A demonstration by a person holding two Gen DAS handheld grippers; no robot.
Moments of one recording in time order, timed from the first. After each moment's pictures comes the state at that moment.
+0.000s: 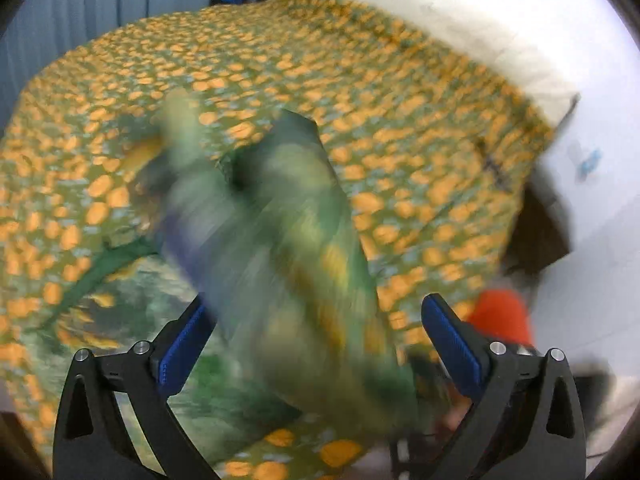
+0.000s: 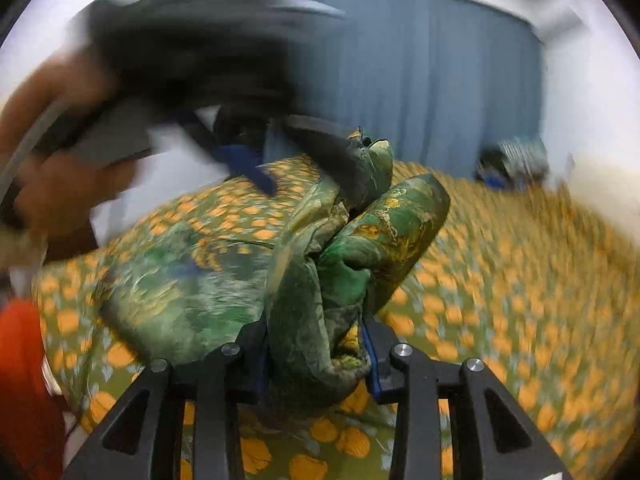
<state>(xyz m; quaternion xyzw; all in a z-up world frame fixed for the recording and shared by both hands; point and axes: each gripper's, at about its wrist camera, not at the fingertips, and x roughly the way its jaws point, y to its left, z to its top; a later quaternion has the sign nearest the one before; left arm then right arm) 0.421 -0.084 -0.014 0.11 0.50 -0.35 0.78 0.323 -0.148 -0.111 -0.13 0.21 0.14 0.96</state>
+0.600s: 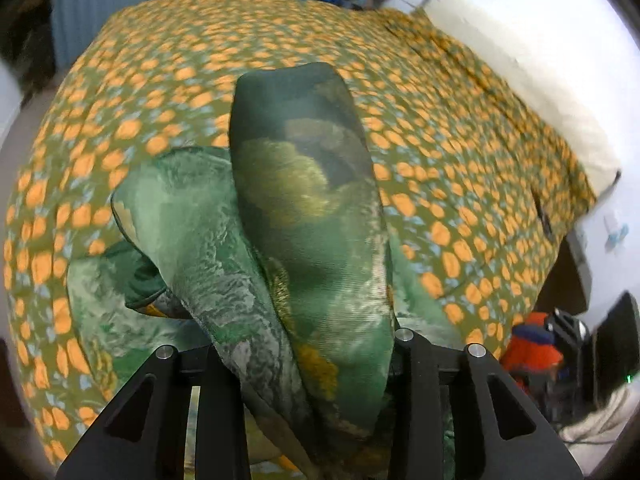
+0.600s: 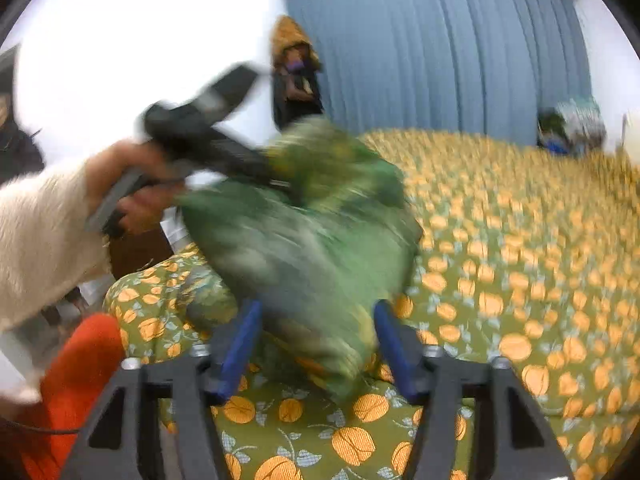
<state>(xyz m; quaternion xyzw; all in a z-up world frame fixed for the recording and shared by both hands) 0.459 0.114 -0.066 -0.03 0.52 -0.28 0.81 0.347 -0.149 -0.110 -0.01 0.29 0.24 0.92</state>
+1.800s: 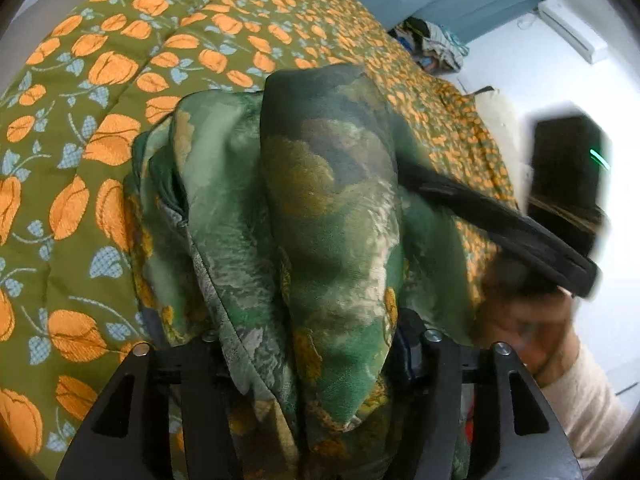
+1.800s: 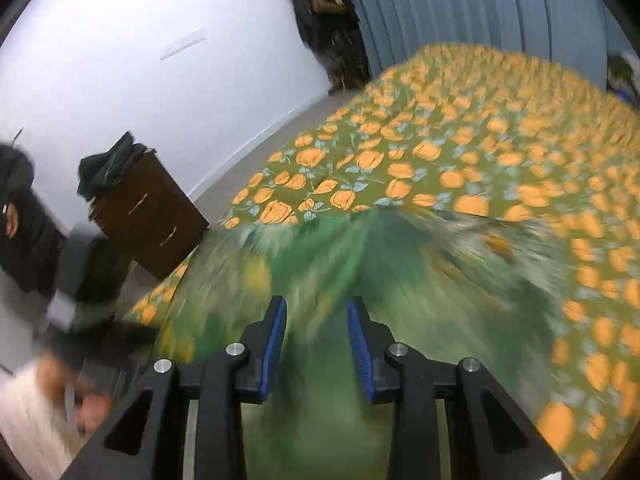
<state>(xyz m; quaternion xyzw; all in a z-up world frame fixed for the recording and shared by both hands) 0.450 0.280 -0.182 -0.26 0.53 -0.24 0.78 0.588 0.089 -0.177 0.00 0.48 0.31 0.82</state>
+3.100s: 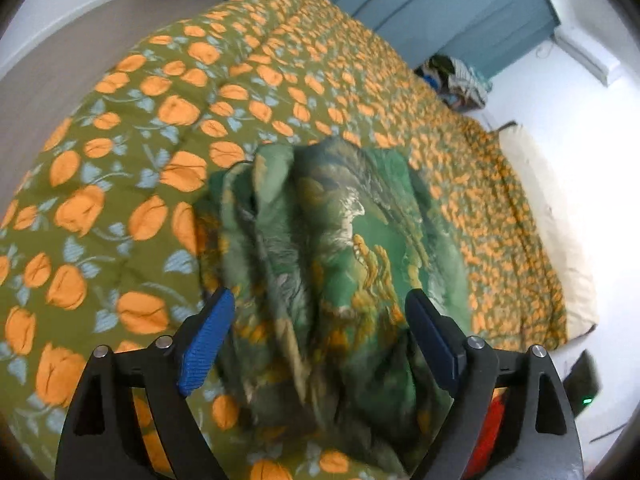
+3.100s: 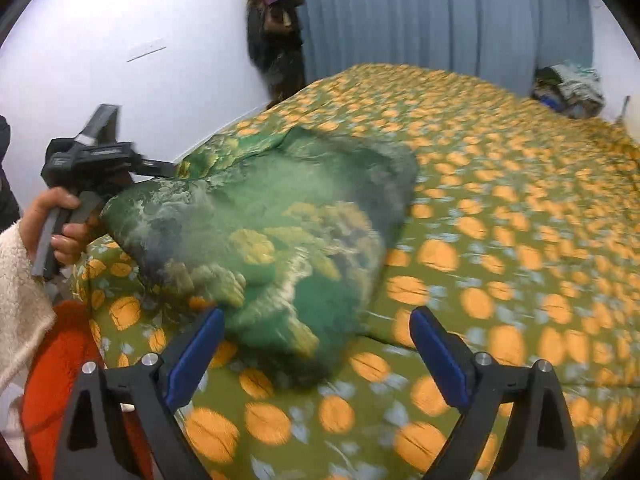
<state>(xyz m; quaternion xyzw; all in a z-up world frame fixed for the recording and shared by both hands) 0.414 0.314 -0.139 -0.27 0.48 -0.17 0.82 0.359 -0.071 -0.144 -0.05 0.39 0.18 0.90</state>
